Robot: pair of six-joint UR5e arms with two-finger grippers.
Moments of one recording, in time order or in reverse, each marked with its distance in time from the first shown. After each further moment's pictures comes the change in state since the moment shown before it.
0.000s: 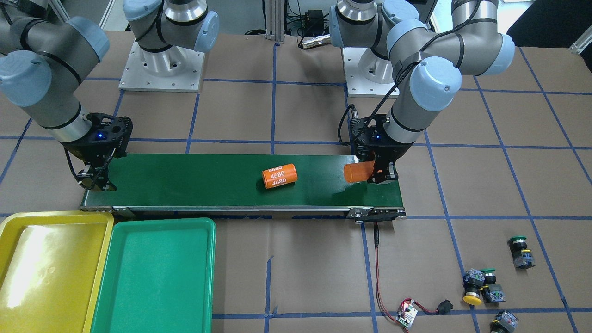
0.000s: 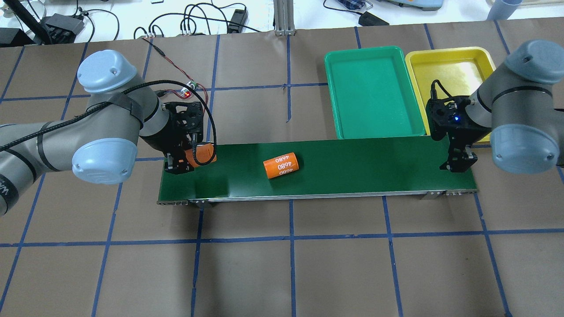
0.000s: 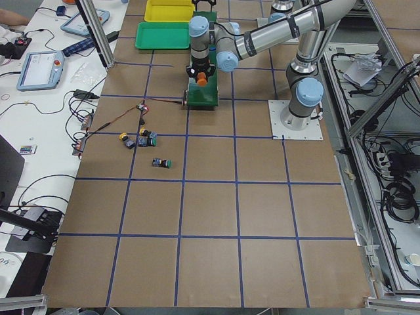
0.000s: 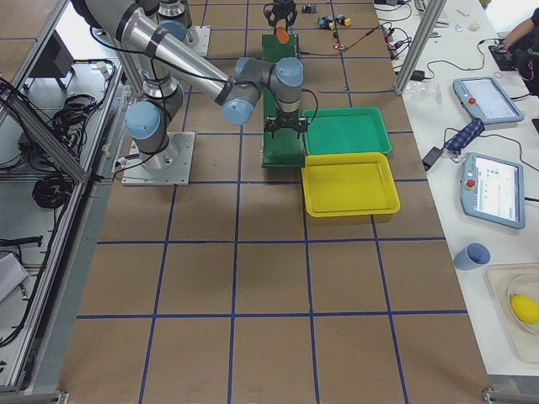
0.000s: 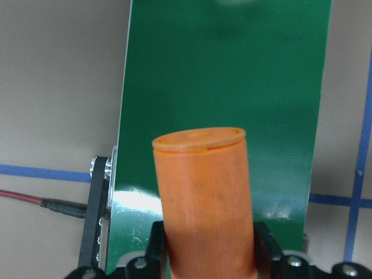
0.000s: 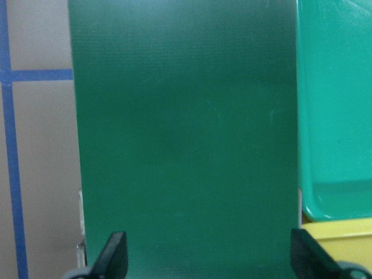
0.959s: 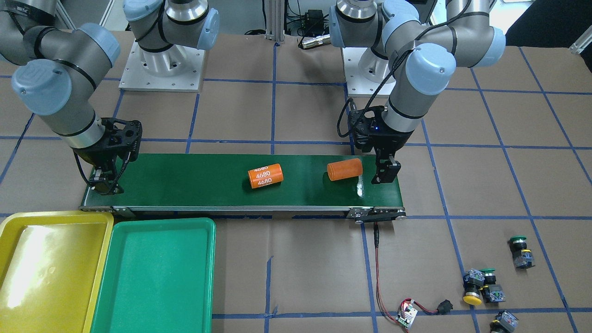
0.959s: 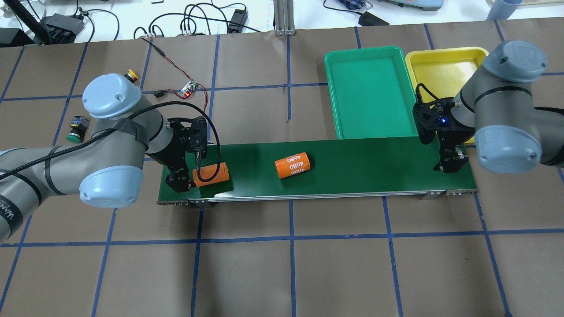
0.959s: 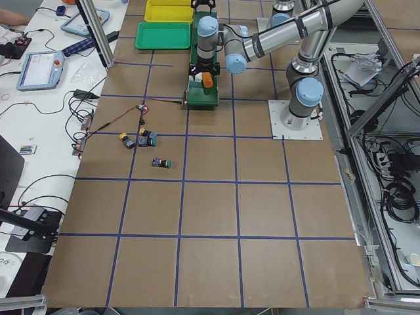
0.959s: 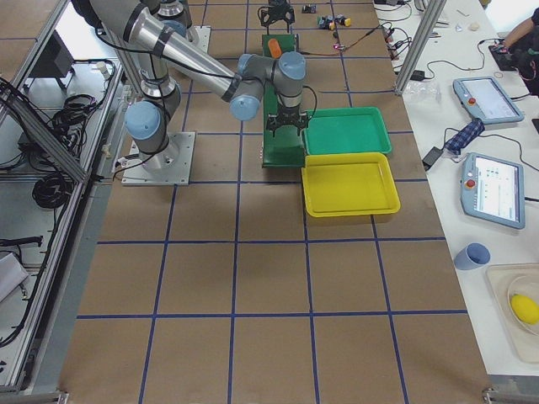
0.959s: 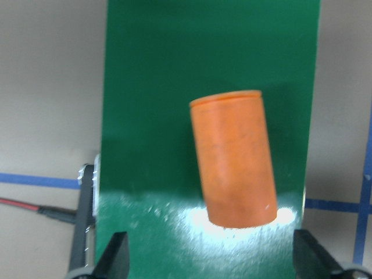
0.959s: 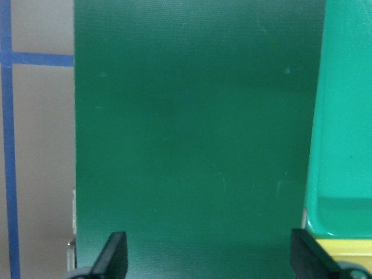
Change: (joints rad) left arm 0.038 0.067 -0.065 0.096 -0.004 -0.021; right arm 0.042 0.036 -0.014 -0.015 -0.069 -0.029
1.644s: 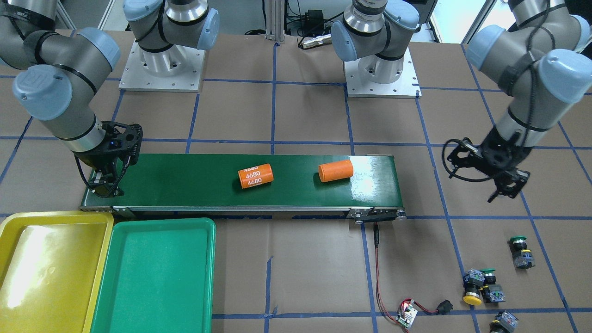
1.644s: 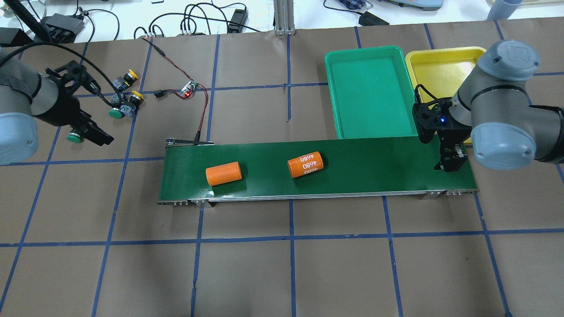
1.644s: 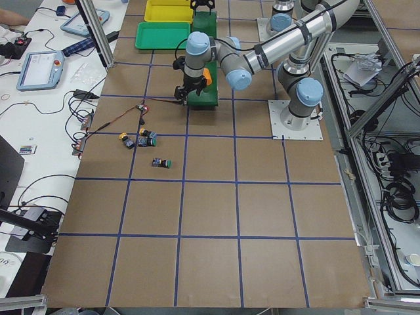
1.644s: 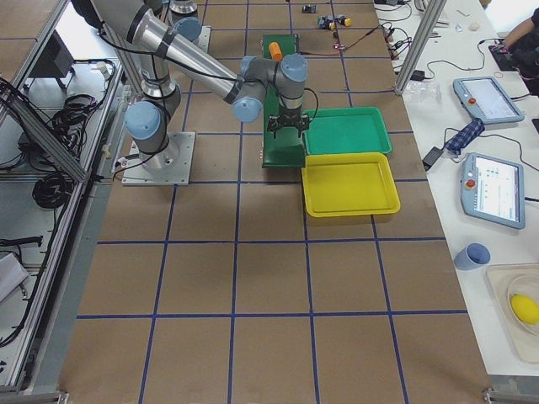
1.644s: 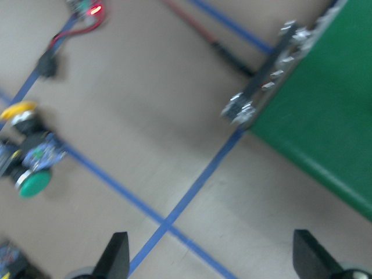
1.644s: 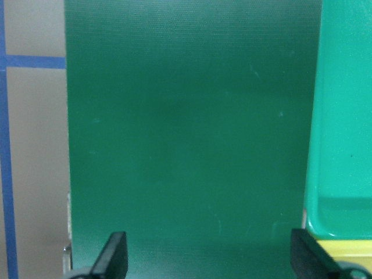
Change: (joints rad) left arm 0.407 -0.127 0.194 -0.011 -0.002 -0.419; right arm 0.000 0.010 -0.003 -0.002 0.004 0.018
